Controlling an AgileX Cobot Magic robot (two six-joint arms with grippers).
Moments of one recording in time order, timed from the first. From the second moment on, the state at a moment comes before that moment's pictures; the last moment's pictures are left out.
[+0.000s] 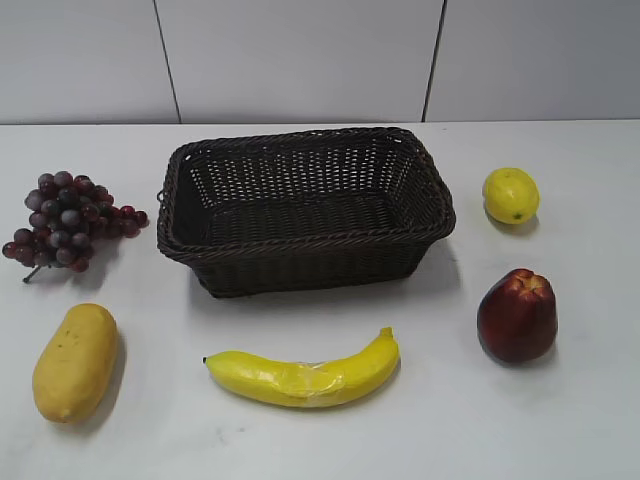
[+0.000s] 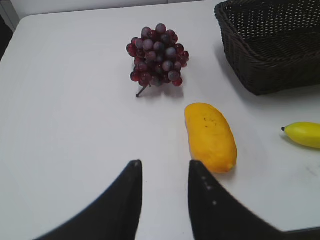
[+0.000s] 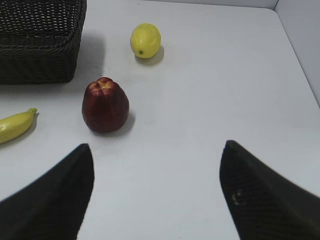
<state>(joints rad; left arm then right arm) -0.05 0.00 -0.48 -0.18 1.09 0.16 0.02 0.00 -0.50 0.06 1.04 -0.08</state>
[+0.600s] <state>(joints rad) -0.05 0.00 -0.48 -0.18 1.09 0.16 0.02 0.00 -0.50 0.06 1.03 -0.08</state>
